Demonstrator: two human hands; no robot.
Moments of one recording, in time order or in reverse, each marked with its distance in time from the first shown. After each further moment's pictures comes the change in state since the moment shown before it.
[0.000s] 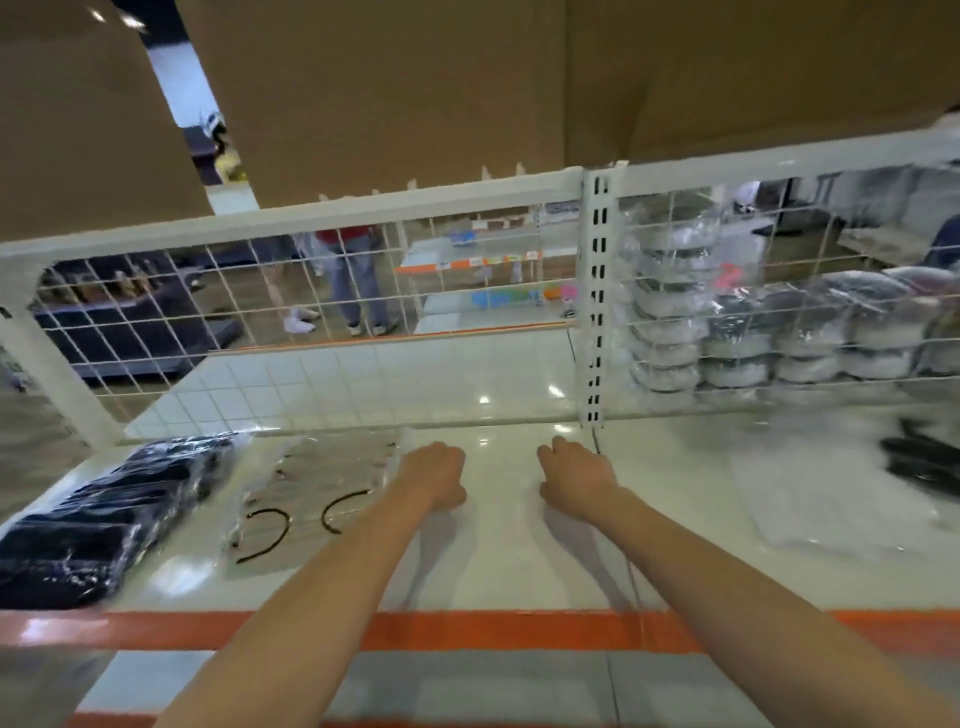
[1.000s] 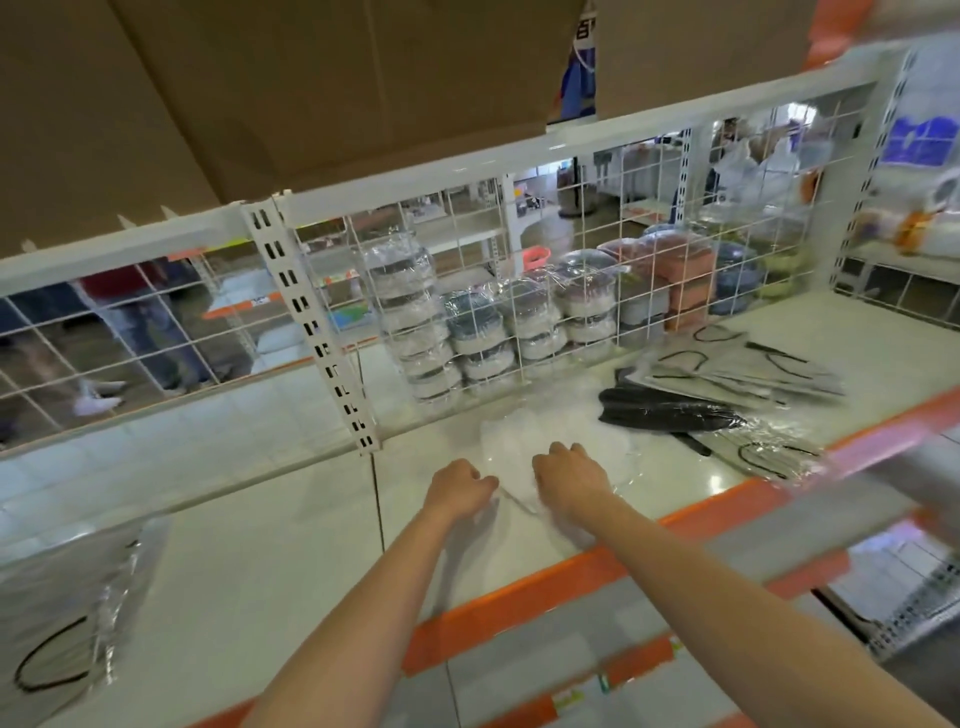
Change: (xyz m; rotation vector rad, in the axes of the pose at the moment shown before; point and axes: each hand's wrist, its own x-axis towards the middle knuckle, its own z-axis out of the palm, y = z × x) left_hand 0.028 0.302 0.008 -0.687 -0.109 0.118; right_hand -0.109 0.243 0.029 0.185 0.073 0.412
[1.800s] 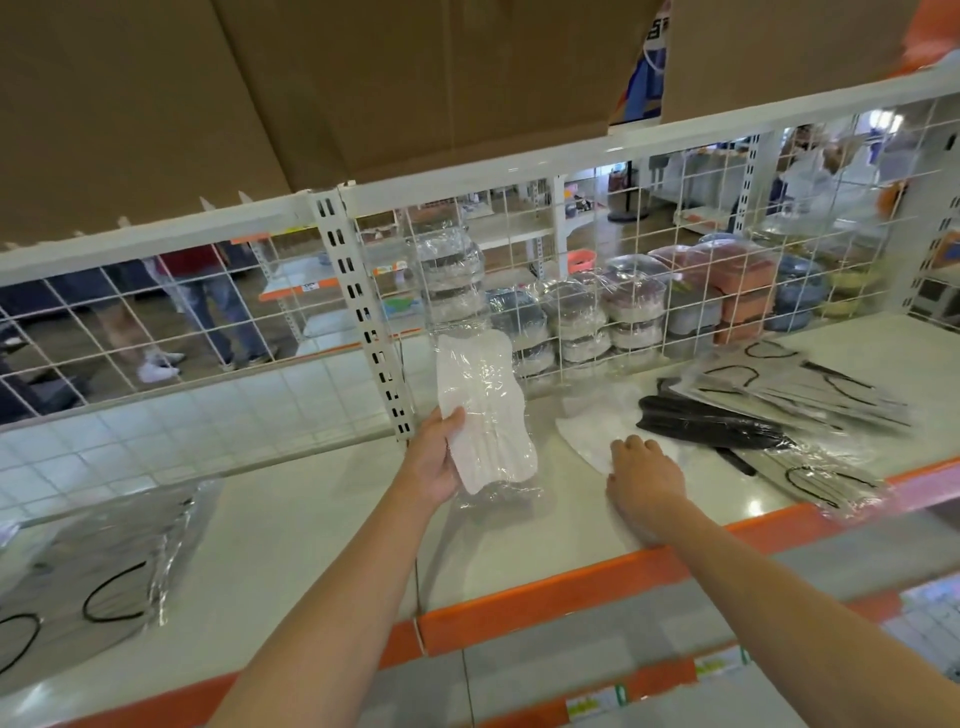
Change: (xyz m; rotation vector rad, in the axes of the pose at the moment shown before) left_hand -0.021 -0.006 -0.057 -1.435 -0.023 0.060; right_hand 0.004 0.040 0.000 -0.103 0.133 0.072
